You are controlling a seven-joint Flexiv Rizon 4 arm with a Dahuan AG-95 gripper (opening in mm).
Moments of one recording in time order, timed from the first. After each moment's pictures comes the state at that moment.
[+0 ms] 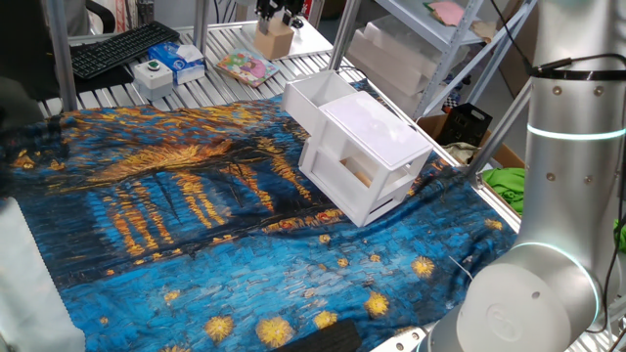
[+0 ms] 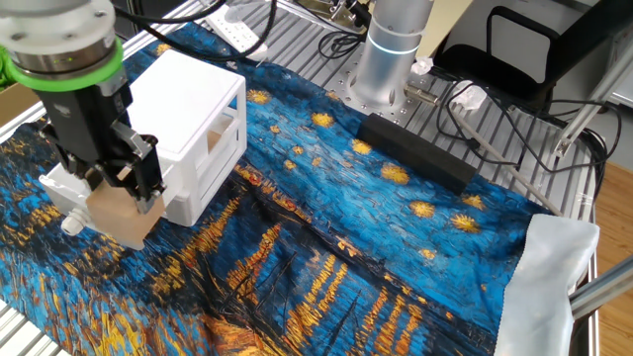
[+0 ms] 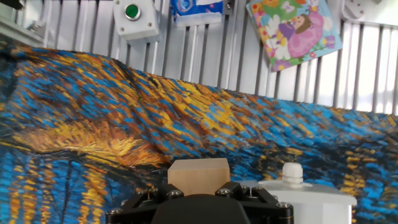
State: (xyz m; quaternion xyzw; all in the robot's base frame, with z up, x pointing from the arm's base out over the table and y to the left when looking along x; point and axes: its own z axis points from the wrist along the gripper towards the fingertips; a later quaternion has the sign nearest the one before) arm 0.737 -0.078 0.313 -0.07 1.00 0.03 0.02
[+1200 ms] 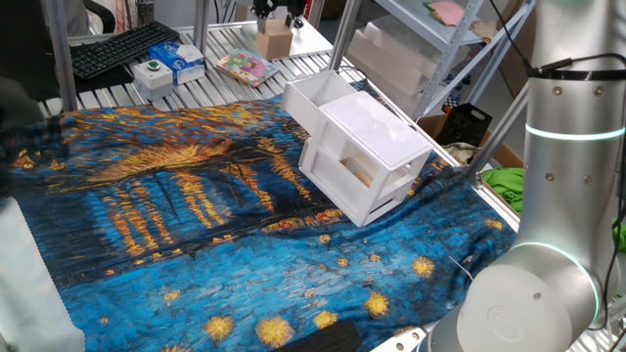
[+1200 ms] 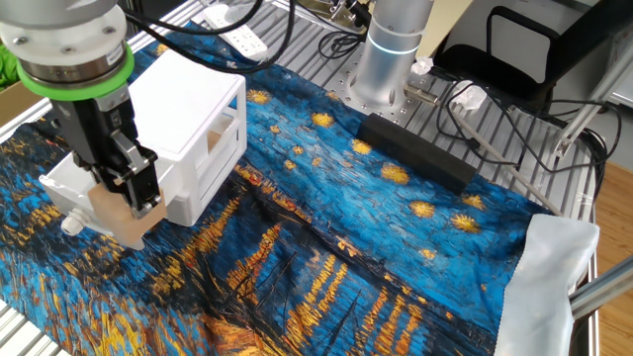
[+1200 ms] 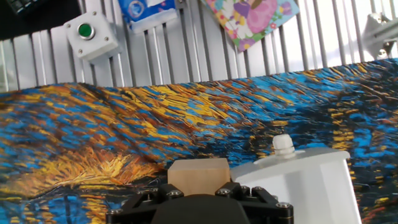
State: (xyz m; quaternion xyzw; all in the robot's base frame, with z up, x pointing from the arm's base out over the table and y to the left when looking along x) arm 0.740 -0.078 0.313 0.07 1.00 -0.01 0.02
